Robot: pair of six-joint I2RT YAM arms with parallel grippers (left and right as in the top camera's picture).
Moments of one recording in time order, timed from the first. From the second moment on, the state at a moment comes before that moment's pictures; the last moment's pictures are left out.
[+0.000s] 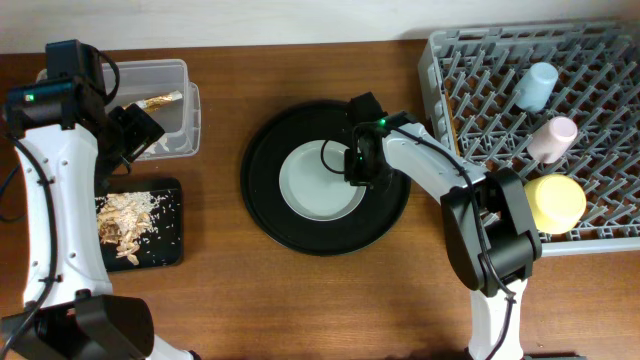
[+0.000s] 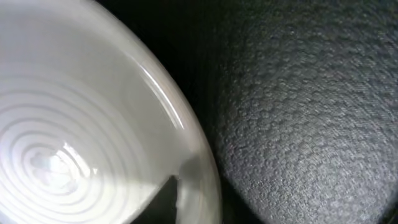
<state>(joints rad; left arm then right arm) 0.18 1.74 1.87 -1.43 -0.09 -0.61 0.40 2.14 1.55 -0.82 -0.08 0.44</state>
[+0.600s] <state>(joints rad) 0.18 1.74 1.87 -1.43 -0.09 -0.61 0.14 2.12 2.16 -1.39 0.03 0.37</state>
